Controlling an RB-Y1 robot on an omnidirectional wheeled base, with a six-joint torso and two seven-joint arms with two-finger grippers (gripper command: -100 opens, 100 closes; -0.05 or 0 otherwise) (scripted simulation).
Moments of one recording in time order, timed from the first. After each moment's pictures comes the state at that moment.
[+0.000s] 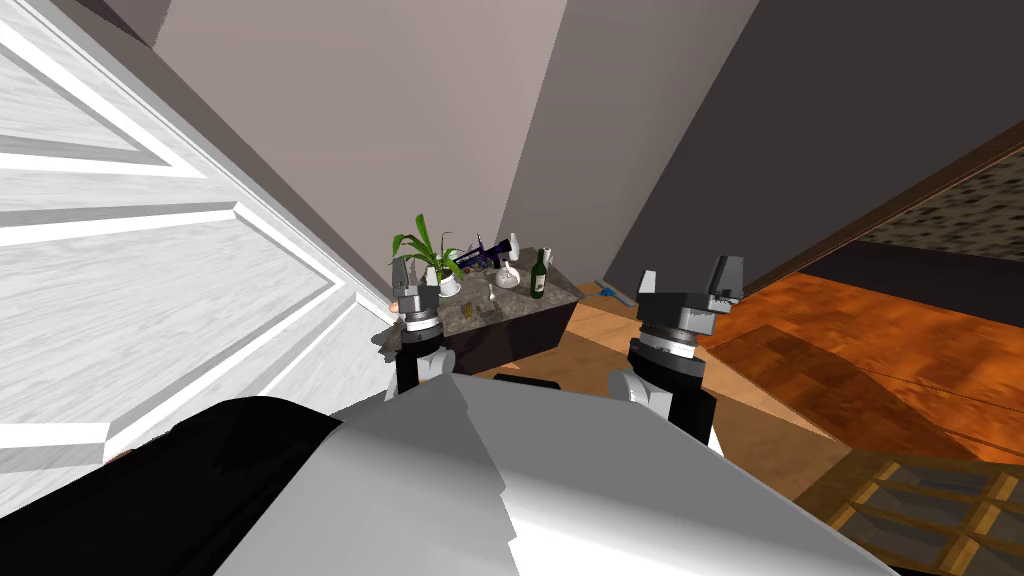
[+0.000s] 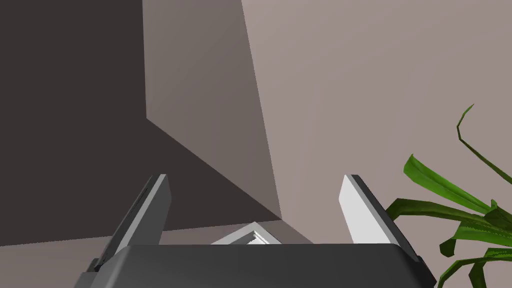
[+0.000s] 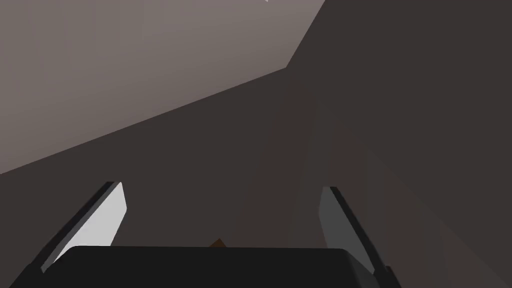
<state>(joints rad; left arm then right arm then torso) 0.50 0.03 0.05 -2.35 0.10 -0.55 -0.07 0.51 0.04 0.01 -2.38 -0.08 -0.48 -0.03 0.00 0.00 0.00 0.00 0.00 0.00</state>
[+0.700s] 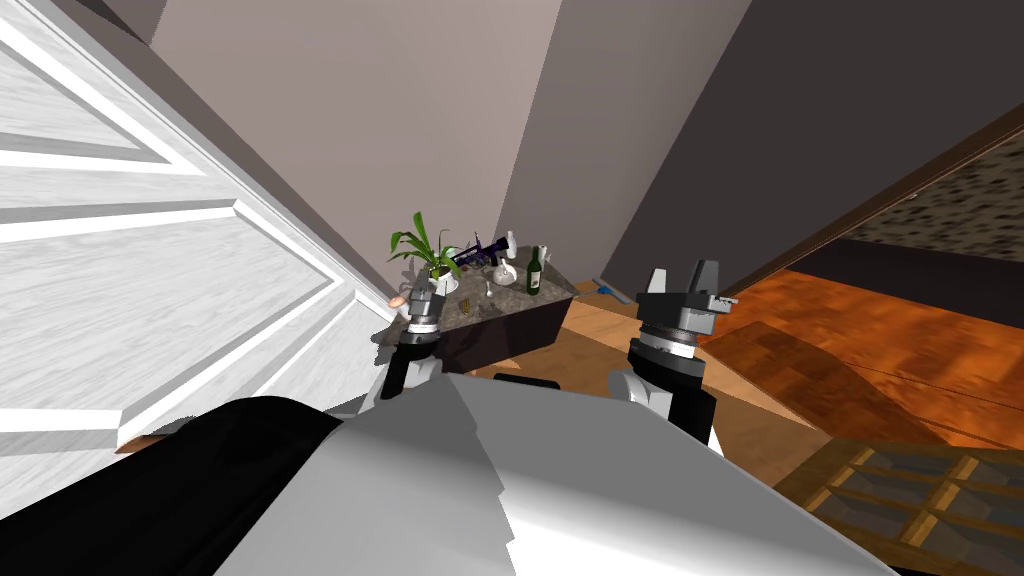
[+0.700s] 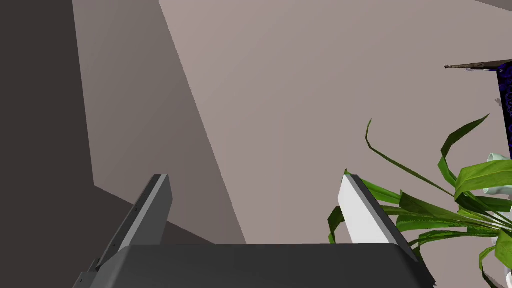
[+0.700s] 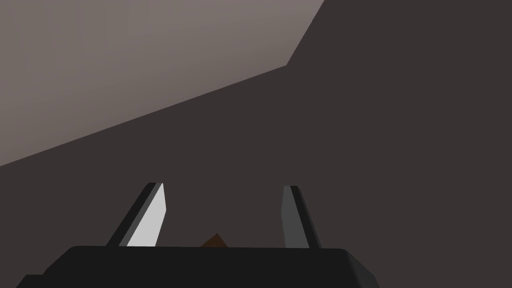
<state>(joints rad) 0.57 0.23 0.08 -2.31 0.11 -0.43 -0.03 0.51 0.04 0.01 -2.38 -0.08 -0.48 -0.03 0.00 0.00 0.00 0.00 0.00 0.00</state>
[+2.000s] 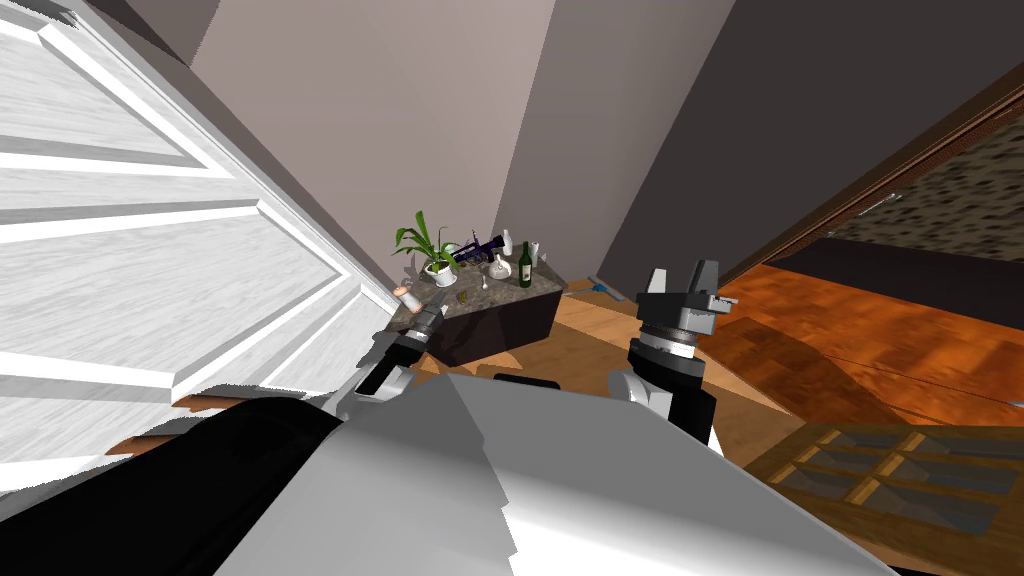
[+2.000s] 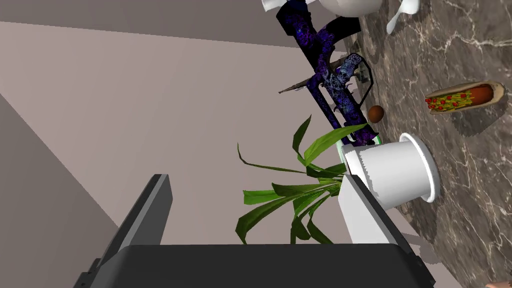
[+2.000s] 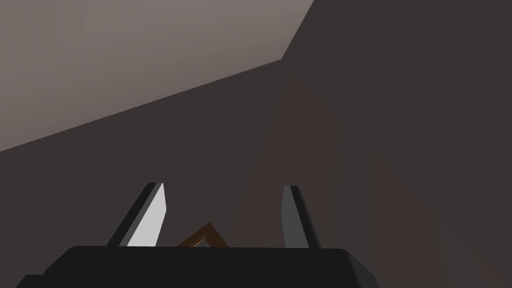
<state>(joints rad) 0.69 0.57 0.13 -2.20 0.14 -0.17 0.04 0.51 0.04 0.01 -2.38 -0.08 -0.48 -0.03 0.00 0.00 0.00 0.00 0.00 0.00</state>
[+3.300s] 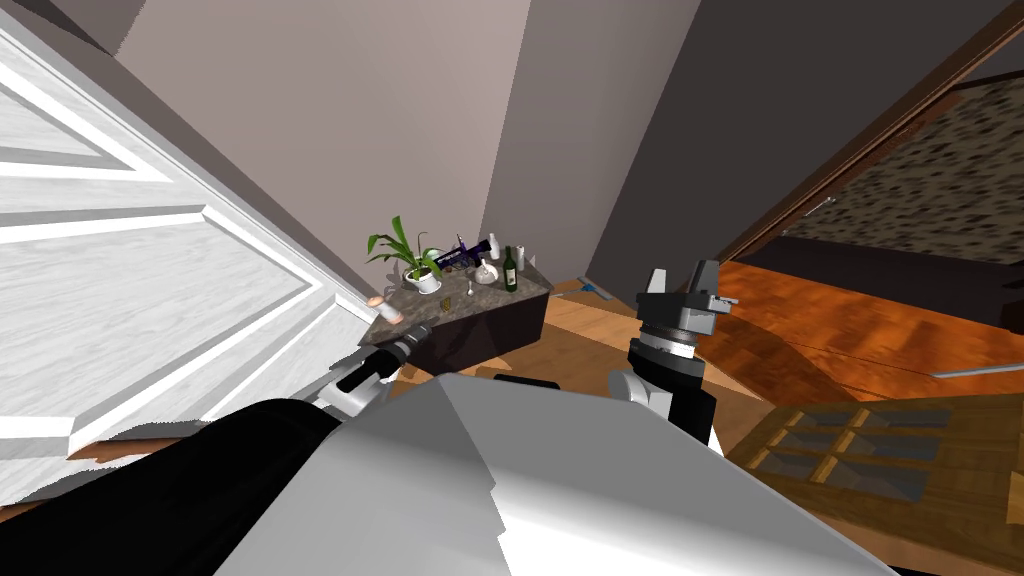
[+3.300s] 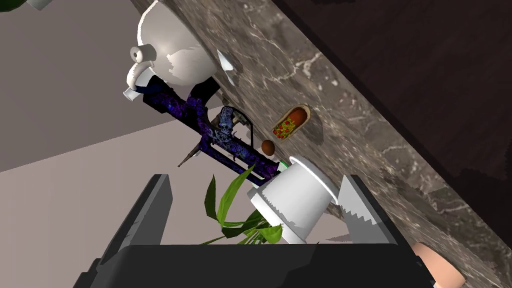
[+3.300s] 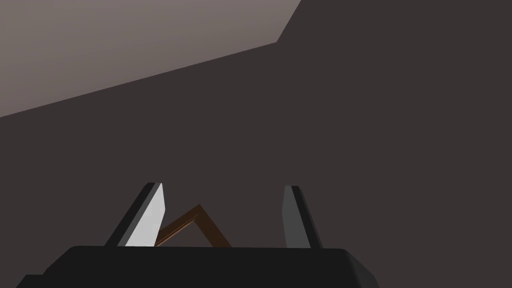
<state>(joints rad) 0.82 0.93 0.14 -2.04 0.20 0.05 0.03 0.51 0.04 0.01 -2.38 -0.08 -0.48 -0.03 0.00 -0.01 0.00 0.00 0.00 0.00</state>
